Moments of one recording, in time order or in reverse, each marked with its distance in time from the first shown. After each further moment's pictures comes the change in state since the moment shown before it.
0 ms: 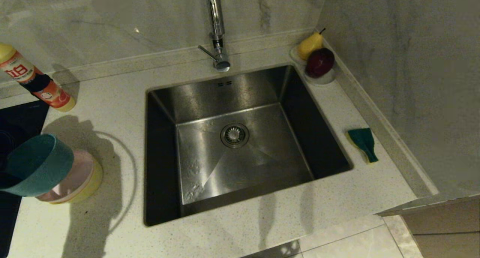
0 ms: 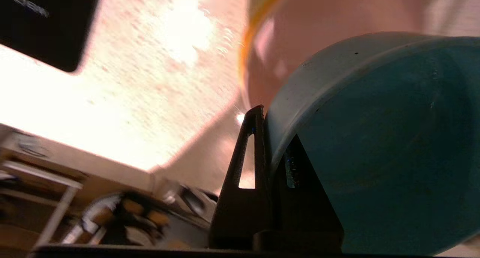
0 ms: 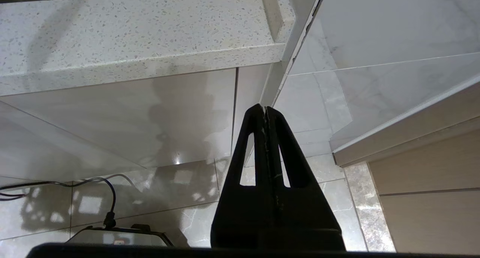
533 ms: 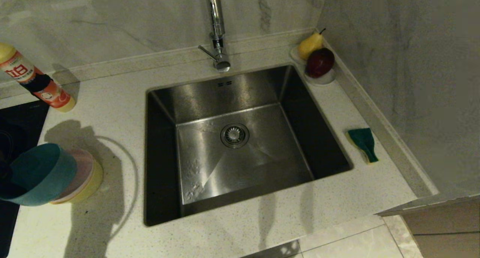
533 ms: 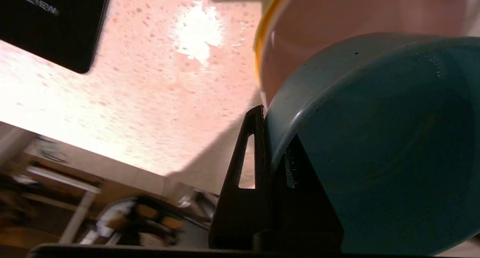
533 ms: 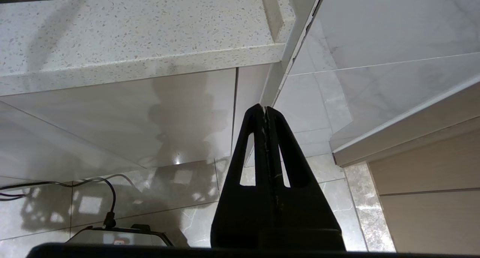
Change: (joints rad) left arm -0.018 -0.040 0.102 -0.072 0.043 0.030; right arm 0.000 0.000 0.000 0.000 0.000 0.000
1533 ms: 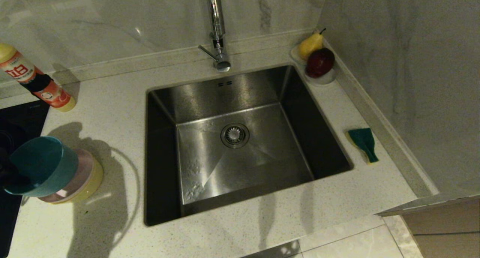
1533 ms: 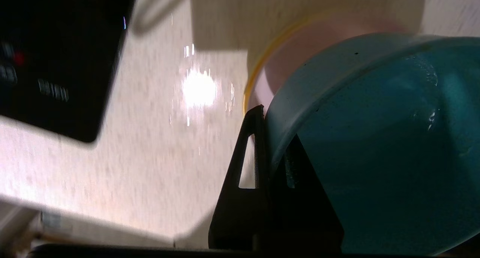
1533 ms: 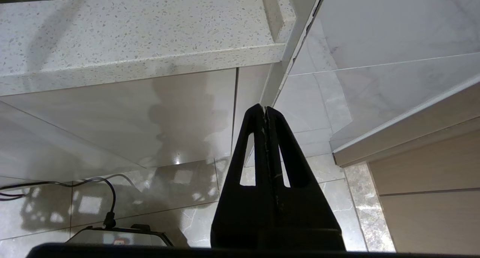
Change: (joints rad) left arm -0.005 -0.059 0.171 -0.334 0.004 0.018; right arm 0.000 0.000 0.000 0.000 0.000 0.000
